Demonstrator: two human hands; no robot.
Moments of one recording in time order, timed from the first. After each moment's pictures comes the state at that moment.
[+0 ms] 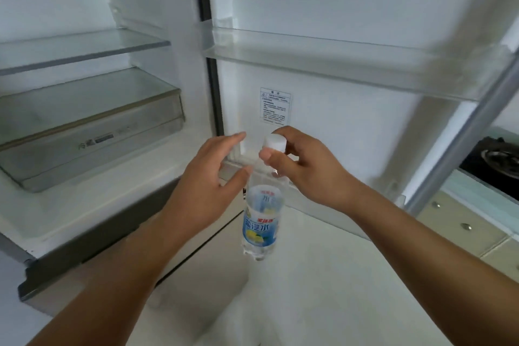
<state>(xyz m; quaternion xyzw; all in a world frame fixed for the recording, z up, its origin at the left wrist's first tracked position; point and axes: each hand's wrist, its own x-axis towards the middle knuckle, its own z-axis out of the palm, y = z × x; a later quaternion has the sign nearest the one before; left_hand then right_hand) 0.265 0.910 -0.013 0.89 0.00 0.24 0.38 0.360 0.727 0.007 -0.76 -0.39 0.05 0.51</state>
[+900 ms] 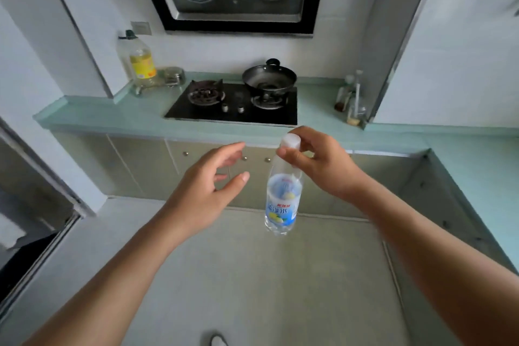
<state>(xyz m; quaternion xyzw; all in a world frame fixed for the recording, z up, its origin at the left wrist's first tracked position) 0.272 0.340 -0.055 0.77 -0.40 -0.06 0.49 0.168 0.115 -0.036 -0.87 0.07 -0.19 0.44</state>
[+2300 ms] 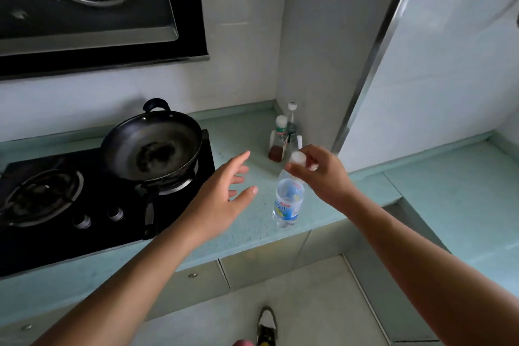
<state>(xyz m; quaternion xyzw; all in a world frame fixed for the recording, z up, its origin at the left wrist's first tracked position) 0.623 -0.228 -0.134 0.69 -0.51 -0.27 0.43 0.441 -0.397 -0.131 -0.80 0.41 -0.24 0.36</state>
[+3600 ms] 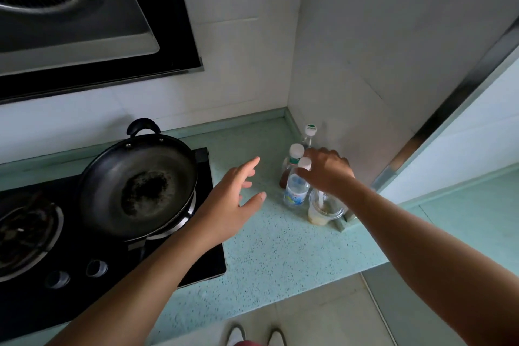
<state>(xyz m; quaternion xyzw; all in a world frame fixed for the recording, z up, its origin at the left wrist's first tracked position) 0.720 -0.391 -0.156 0.73 -0.52 -0.27 0.36 0.562 -0.610 -0.201 -0.88 0.46 0.02 0.13</state>
